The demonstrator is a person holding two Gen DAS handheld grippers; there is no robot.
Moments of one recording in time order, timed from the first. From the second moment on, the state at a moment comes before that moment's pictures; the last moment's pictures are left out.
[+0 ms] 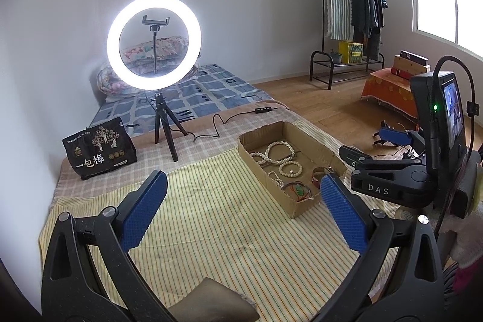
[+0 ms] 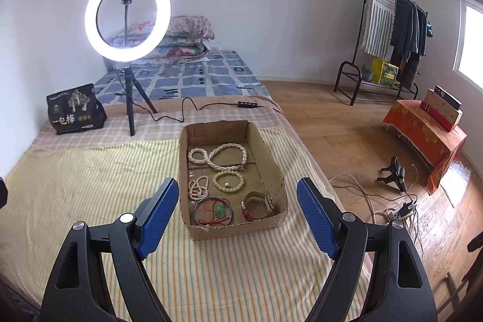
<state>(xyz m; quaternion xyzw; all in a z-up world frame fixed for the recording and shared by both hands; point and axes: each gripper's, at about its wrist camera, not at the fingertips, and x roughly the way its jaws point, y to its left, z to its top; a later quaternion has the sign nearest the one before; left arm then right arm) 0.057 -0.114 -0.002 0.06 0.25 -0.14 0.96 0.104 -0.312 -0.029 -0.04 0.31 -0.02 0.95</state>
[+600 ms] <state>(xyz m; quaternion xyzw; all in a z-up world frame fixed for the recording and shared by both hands) 0.055 -0.115 -0.005 0.06 0.26 -0.14 0.95 0.103 -0.312 -0.030 -0.04 0.31 -0.02 0.95</state>
